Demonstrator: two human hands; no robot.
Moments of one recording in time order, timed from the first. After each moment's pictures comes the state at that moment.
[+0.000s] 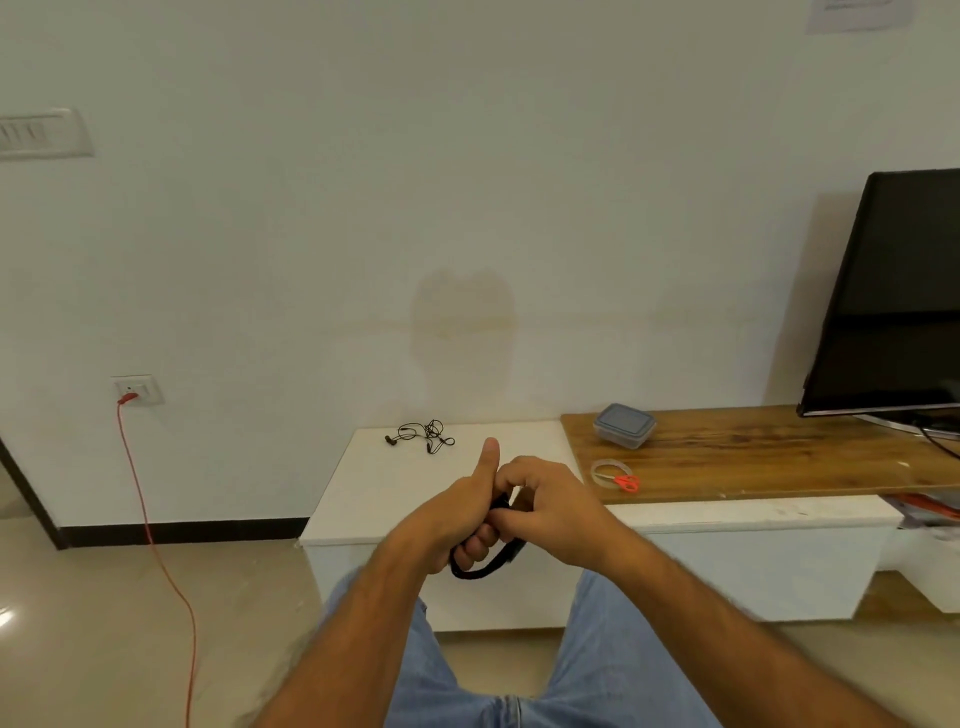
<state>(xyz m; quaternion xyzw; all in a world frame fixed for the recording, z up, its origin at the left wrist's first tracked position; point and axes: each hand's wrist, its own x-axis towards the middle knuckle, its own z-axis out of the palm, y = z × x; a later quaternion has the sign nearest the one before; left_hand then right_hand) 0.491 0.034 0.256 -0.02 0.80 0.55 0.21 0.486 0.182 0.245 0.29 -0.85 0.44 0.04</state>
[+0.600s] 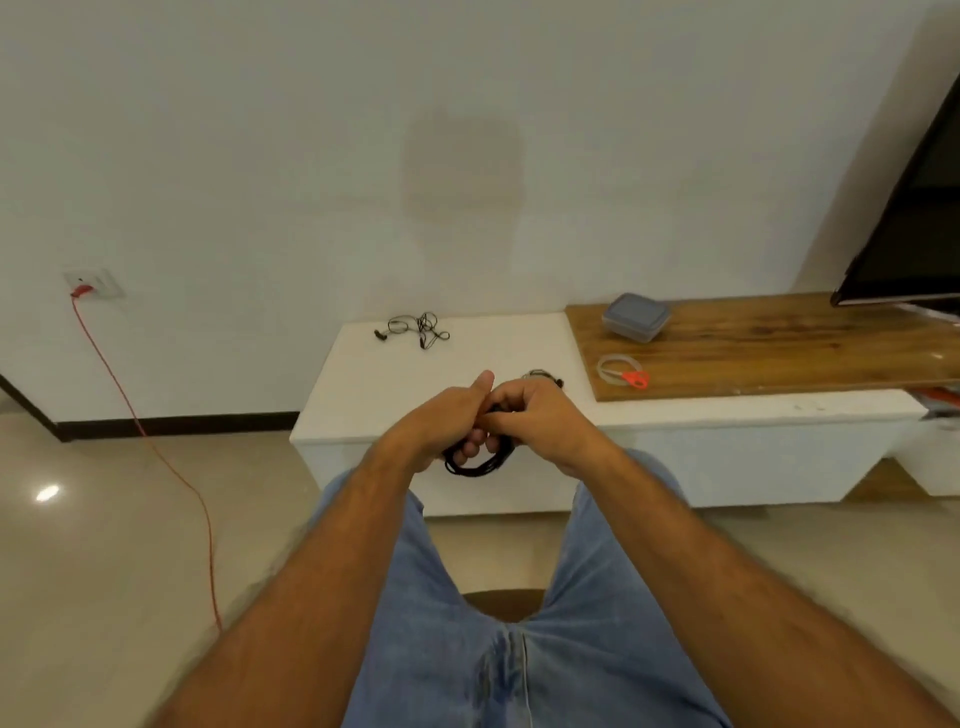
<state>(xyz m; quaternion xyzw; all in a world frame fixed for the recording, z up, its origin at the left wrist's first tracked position) 0.410 0.019 0.189 0.01 0.82 0.53 0.20 0.405 0.169 0.166 0.17 -0.75 0.63 -0.10</state>
